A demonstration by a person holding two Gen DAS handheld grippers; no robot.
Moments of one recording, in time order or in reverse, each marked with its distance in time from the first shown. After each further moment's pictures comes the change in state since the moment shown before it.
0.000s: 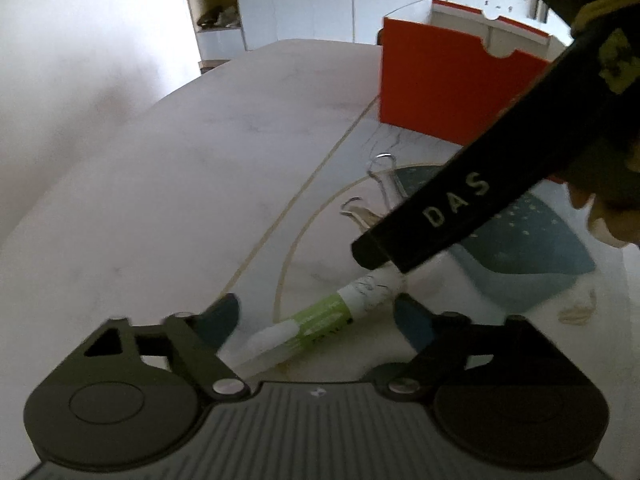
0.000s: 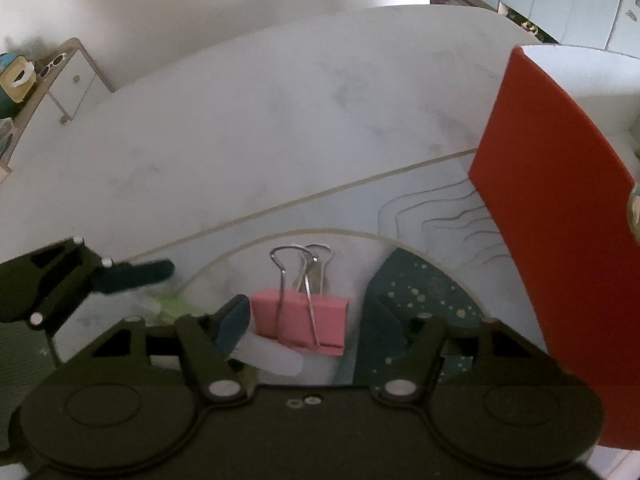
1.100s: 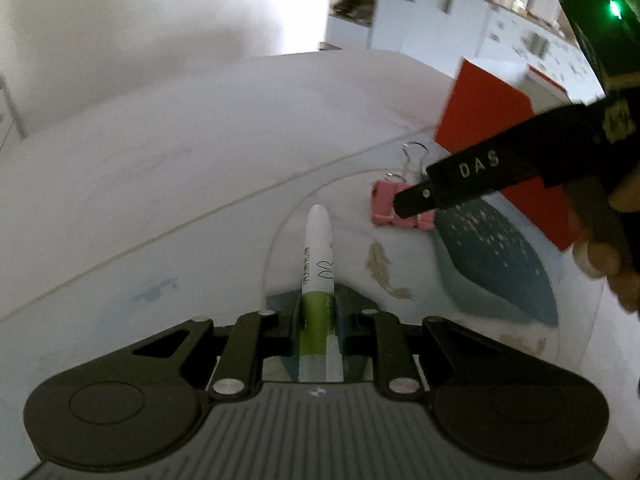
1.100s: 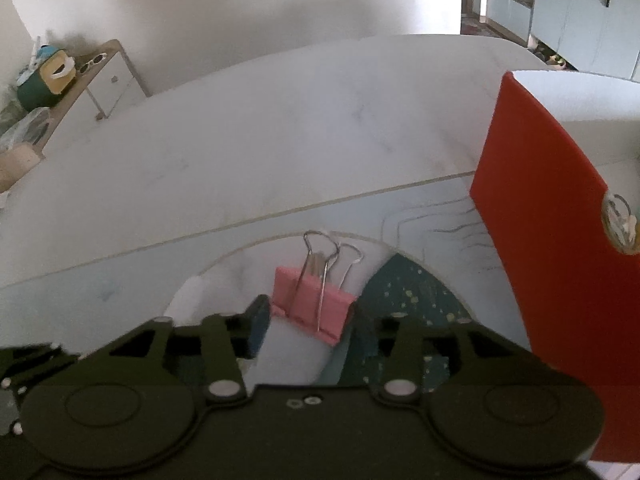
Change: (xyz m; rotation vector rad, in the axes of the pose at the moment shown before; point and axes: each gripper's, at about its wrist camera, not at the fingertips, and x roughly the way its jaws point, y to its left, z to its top) left arm -0.057 -0.025 -0.036 -0.472 -0.016 0.176; right arm -0.018 -0.009 -0.011 -0.083 -0.075 0.065
